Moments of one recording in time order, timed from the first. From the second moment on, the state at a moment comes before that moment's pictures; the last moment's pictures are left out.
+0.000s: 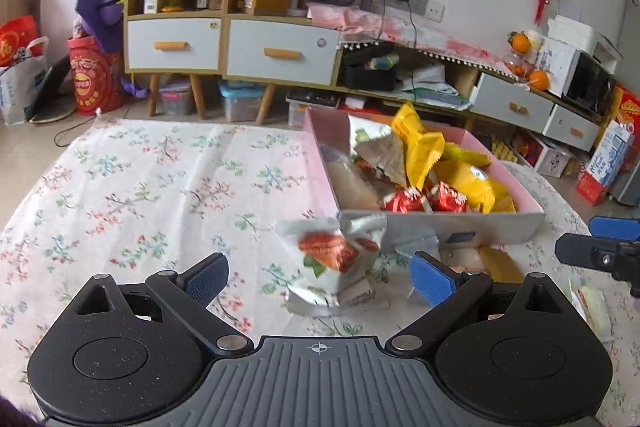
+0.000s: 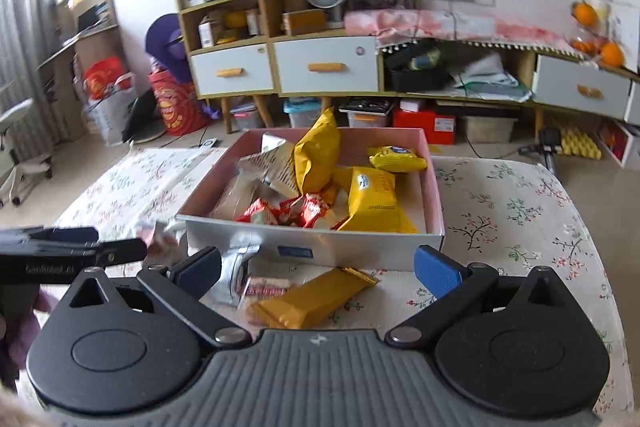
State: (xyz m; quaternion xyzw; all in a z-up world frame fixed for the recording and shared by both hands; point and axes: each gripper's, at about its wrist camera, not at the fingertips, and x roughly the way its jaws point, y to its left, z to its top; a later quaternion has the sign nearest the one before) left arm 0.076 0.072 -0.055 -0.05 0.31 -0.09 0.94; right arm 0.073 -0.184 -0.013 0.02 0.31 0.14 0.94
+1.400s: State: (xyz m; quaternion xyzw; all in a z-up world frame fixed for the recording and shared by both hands) left arm 0.096 0.068 -0.060 -0.04 0.46 -0.17 0.87; right arm 0.055 -0.167 -0.065 -0.03 0.39 0.21 0.89
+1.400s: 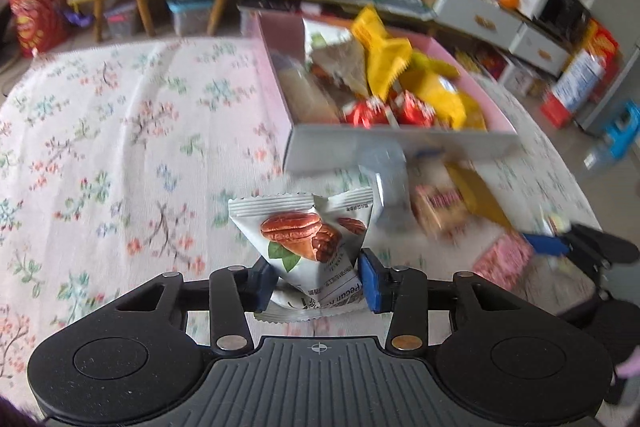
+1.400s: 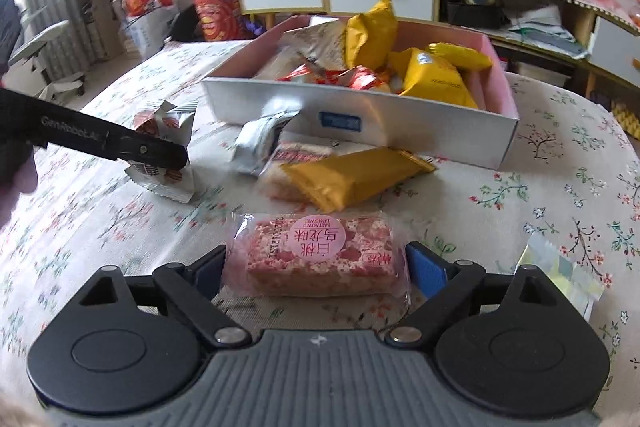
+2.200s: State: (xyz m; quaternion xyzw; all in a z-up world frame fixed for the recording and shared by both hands) left arm 0.049 0.087 -0.063 -0.02 0.41 -0.20 0.89; right arm 0.019 -0.130 -0.052 -0.14 0.37 0.34 0.85
